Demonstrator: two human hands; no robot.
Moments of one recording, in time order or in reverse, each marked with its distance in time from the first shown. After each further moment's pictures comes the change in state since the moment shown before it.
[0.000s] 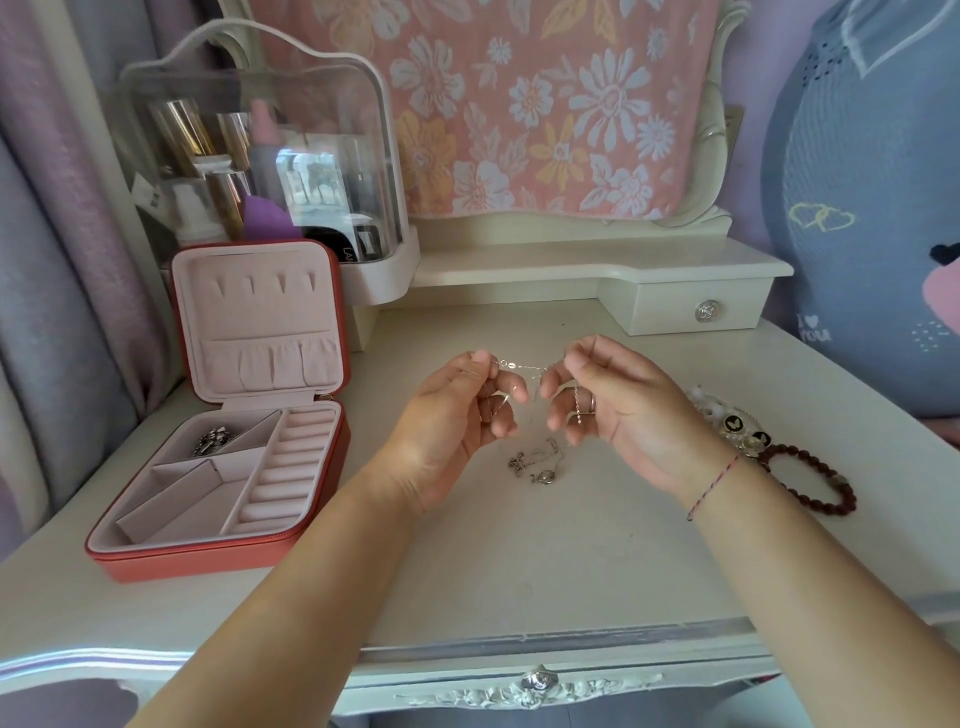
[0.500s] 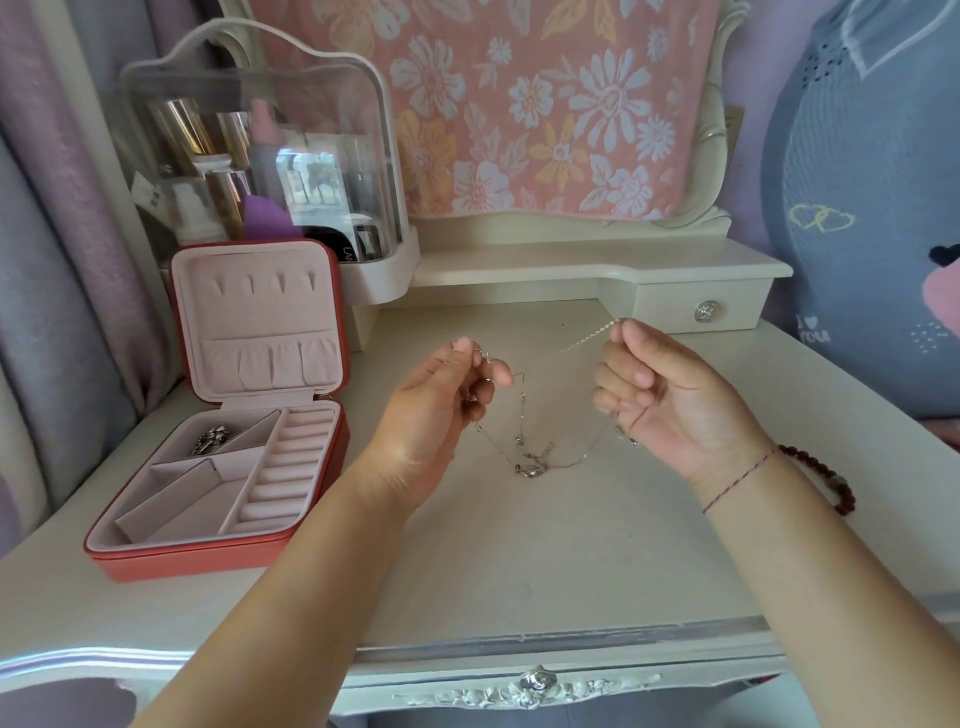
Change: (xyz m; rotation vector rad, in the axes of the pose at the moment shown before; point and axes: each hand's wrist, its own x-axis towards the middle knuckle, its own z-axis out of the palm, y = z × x) left_hand -0.004 0.008 -0.002 0.121 0.101 0.100; right_hand 0.004 -0.006 -0.027 0.395 -0.056 -0.020
